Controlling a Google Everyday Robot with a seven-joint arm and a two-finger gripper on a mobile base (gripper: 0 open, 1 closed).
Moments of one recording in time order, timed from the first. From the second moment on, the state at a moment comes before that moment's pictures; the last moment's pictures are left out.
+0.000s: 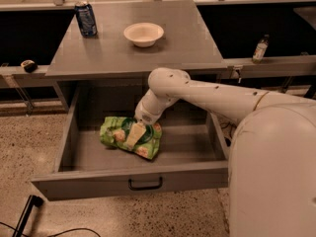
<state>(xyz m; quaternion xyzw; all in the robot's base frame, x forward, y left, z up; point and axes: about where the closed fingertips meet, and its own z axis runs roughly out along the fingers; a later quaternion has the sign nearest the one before) 0.646 0.084 0.611 -0.63 0.74 0.18 0.19</state>
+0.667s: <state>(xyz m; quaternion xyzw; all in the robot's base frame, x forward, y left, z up) 0.629 0.069 0.697 -0.61 0.71 0.19 0.30</state>
